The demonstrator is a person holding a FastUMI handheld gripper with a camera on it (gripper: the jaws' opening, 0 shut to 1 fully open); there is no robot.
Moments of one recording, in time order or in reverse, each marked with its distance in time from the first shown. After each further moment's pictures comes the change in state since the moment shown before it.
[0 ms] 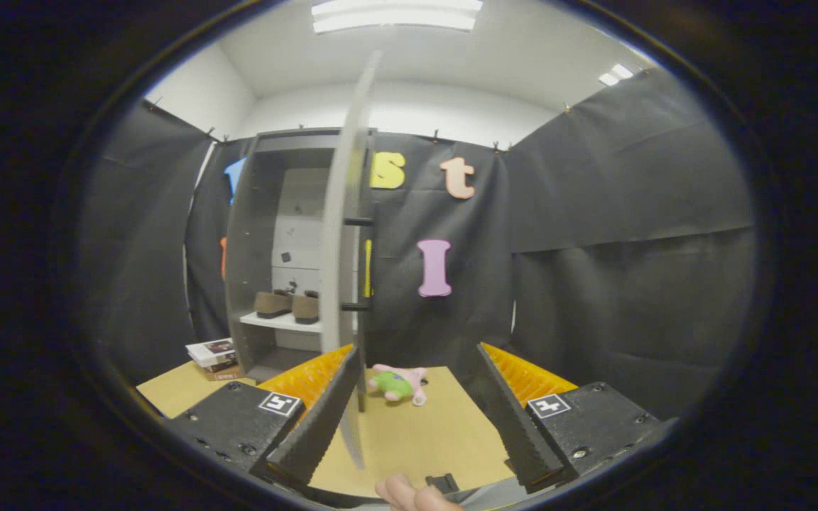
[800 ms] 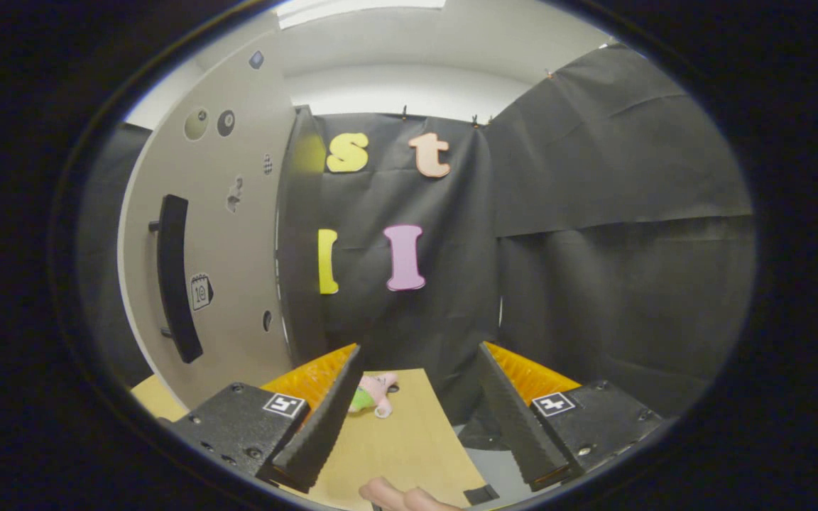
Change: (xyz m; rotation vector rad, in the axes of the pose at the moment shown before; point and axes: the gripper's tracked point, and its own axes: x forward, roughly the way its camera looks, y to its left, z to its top) arm 0.137 -0.075 0.018 0.018 0.072 0.058
